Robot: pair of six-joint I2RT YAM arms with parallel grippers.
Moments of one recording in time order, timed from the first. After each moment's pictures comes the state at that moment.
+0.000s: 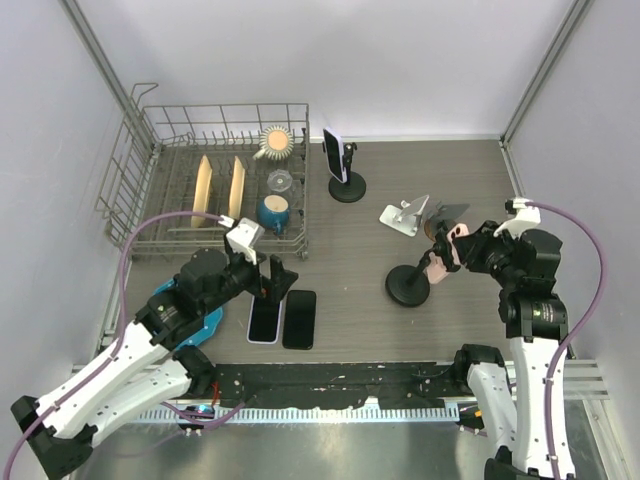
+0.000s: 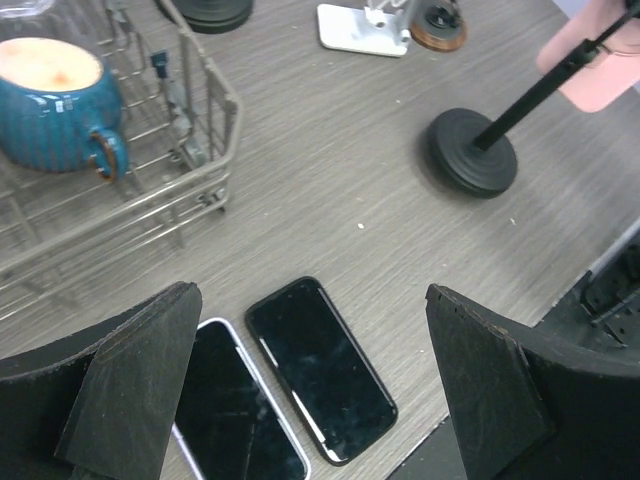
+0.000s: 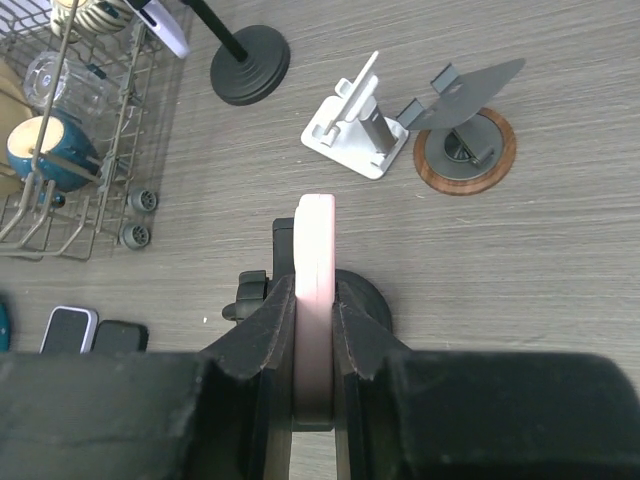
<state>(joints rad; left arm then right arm) -0.76 0.65 0.69 -0.37 -0.05 -0.26 -0.15 0.58 0.82 -0.61 -0.31 0.25</state>
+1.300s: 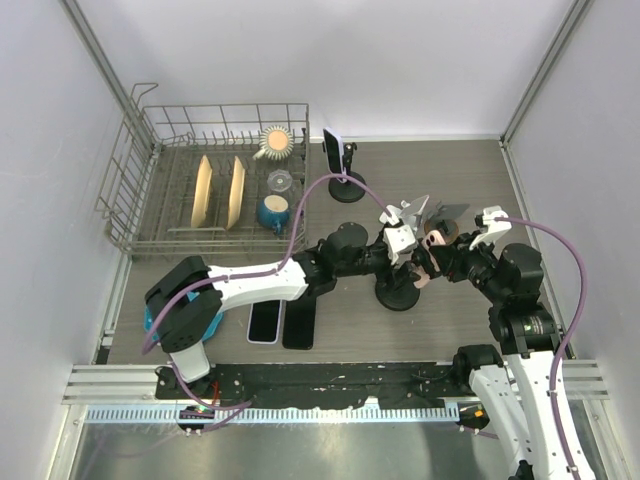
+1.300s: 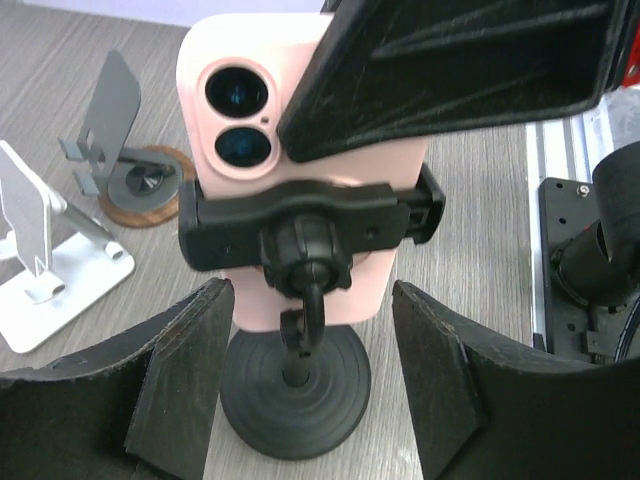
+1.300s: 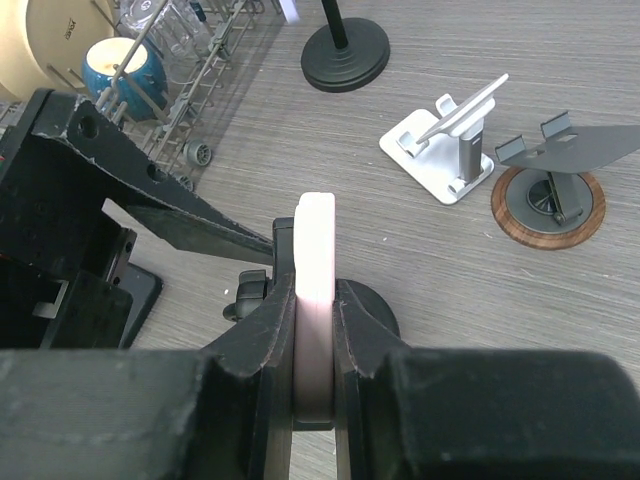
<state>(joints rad) -1.07 1.73 1.12 0.41 0.27 0.06 0.07 0.48 0.67 -0.47 -0.35 0.16</state>
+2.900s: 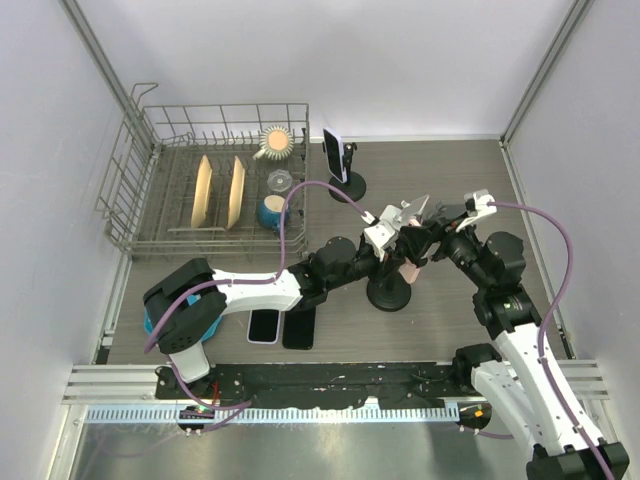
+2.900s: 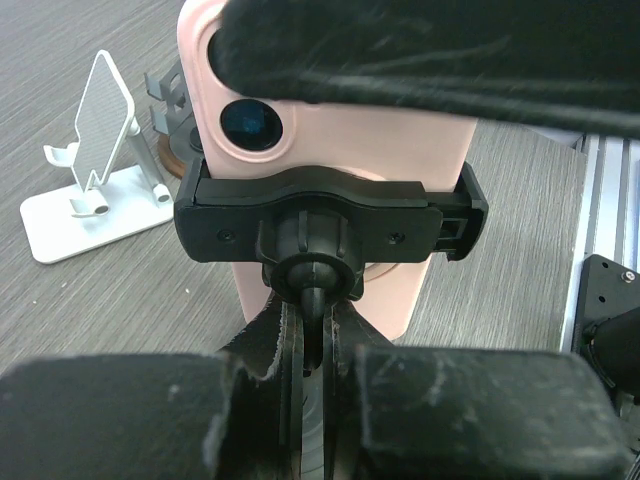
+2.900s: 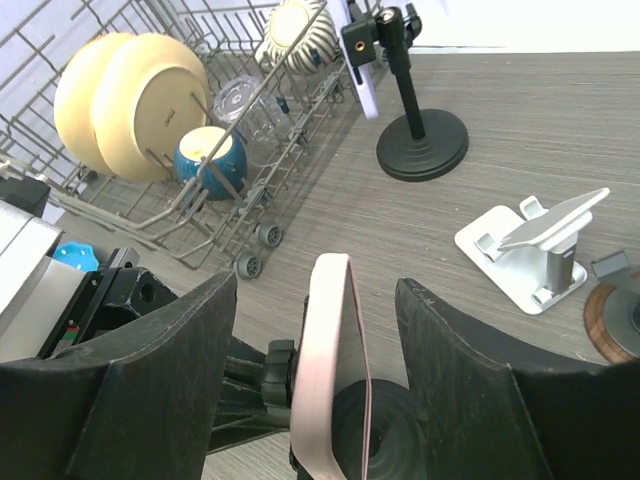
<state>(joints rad) -1.07 1.72 0.97 0.64 0.04 -0.14 0.16 0.62 0.57 -0.01 -0.36 0.33</state>
